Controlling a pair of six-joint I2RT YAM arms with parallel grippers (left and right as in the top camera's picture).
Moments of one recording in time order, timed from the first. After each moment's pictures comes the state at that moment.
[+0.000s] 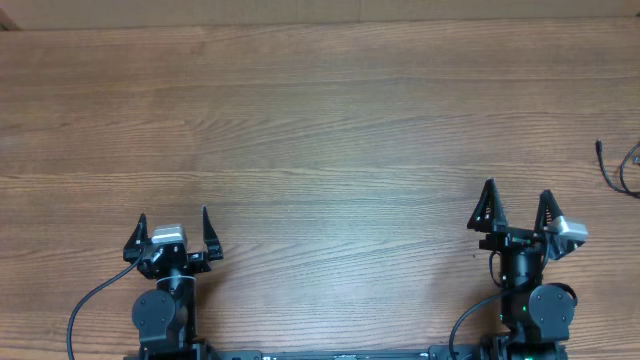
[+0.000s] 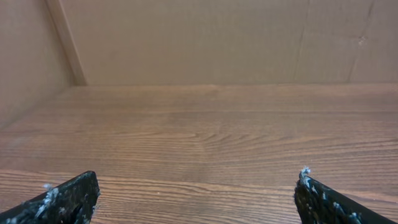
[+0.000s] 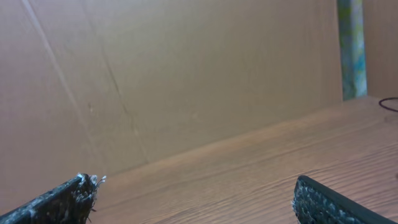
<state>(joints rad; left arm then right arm) 0.11 0.01 0.01 -0.08 -0.04 0.05 0.05 0.11 0.06 0.17 0.16 0.29</state>
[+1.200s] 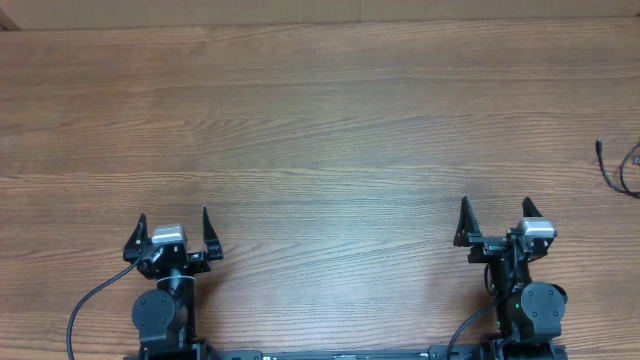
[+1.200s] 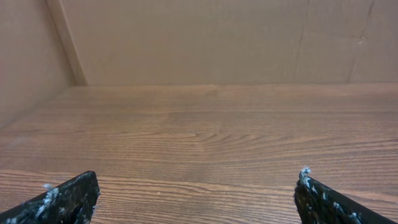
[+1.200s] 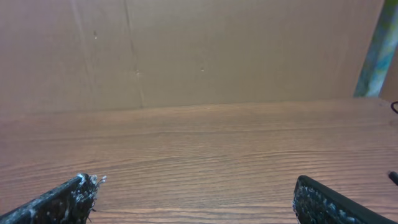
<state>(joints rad) 0.11 0.01 0.01 -0.08 -0.04 0.05 0.03 0.01 0.02 -0.03 0.03 0.06</state>
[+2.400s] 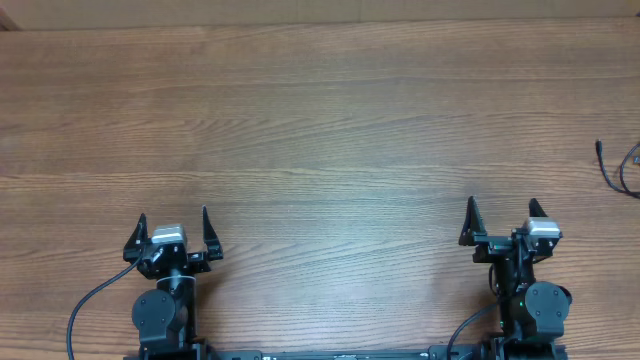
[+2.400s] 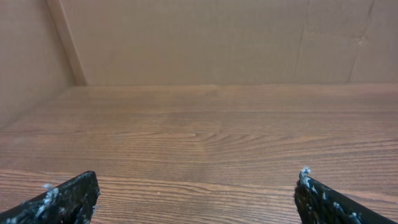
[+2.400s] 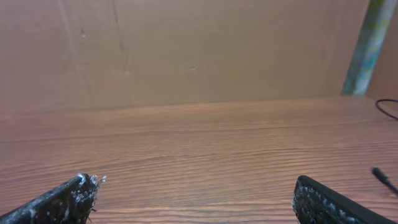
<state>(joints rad) 0.11 0.01 0.01 -0.08 -0.04 0.05 -0.04 0.01 0.02 -0.04 -0.01 0.05</state>
